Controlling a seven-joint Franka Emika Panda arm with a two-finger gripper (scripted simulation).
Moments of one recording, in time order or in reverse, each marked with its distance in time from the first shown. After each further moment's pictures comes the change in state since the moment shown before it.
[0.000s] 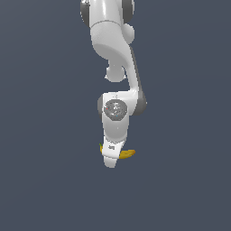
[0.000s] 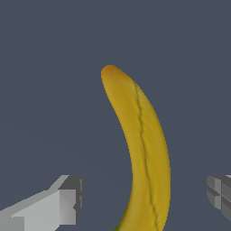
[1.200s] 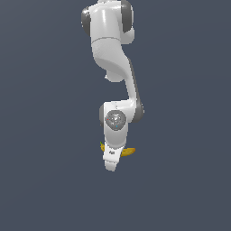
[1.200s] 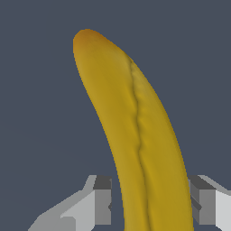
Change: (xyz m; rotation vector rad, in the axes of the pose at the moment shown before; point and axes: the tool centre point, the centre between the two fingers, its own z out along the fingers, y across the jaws) arm 0.000 0.000 0.049 0.000 0.000 -0.005
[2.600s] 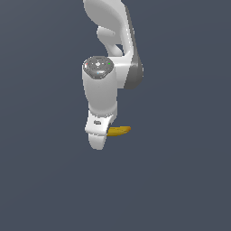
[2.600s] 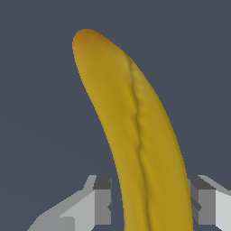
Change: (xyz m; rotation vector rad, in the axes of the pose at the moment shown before) arm -0.045 -0.017 -0.165 0.002 -0.002 -0.001
